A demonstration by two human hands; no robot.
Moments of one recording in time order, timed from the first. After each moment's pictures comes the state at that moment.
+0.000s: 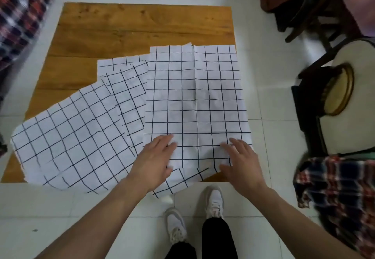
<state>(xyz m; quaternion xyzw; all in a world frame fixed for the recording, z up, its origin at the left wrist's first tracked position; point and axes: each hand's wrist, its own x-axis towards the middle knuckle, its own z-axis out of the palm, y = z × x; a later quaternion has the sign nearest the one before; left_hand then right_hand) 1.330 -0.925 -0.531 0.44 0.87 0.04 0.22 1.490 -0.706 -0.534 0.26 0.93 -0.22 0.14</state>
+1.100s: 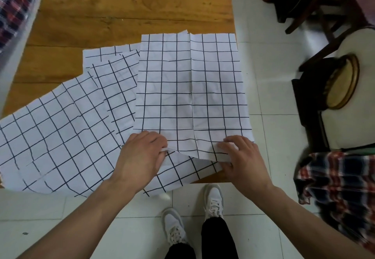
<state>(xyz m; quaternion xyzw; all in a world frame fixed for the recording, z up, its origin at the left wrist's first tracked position) 1.319 -0.926 -0.530 0.46 0.87 0.17 0.06 1.491 -0.701 -0.550 0.17 0.97 -0.18 0.00</state>
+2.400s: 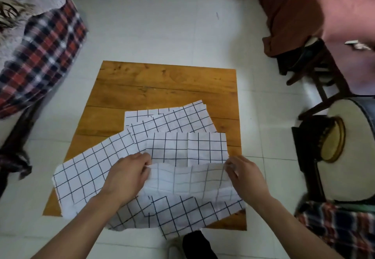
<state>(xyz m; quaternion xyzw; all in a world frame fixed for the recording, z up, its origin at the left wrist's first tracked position) 1.205 -0.937 -0.389 0.31 0.92 0.14 0.18 1.374 -0.648 -0.426 0.21 0.93 -0.29 0.03</state>
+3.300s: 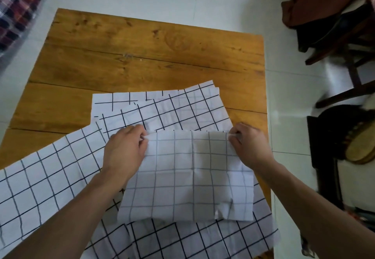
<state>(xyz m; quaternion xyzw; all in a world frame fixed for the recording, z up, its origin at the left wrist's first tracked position) 1.114 -0.879 -0.553 0.21 0.96 0.17 0.12 1.247 -0.582 -0.561 0.22 0.94 -0.26 0.05</state>
